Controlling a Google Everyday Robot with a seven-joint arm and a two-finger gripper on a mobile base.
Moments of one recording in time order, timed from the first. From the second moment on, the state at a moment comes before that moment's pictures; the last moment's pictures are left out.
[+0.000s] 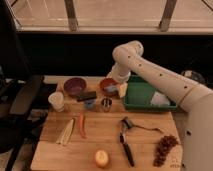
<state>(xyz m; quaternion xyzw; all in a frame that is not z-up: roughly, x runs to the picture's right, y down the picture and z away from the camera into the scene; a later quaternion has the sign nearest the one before) 0.060 -0.013 0.805 -0.24 -0.15 -0.21 0.94</state>
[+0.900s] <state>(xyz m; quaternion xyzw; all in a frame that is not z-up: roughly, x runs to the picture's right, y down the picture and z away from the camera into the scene) 0.055 -0.022 0.800 -0.22 -0.15 -0.23 0.94</state>
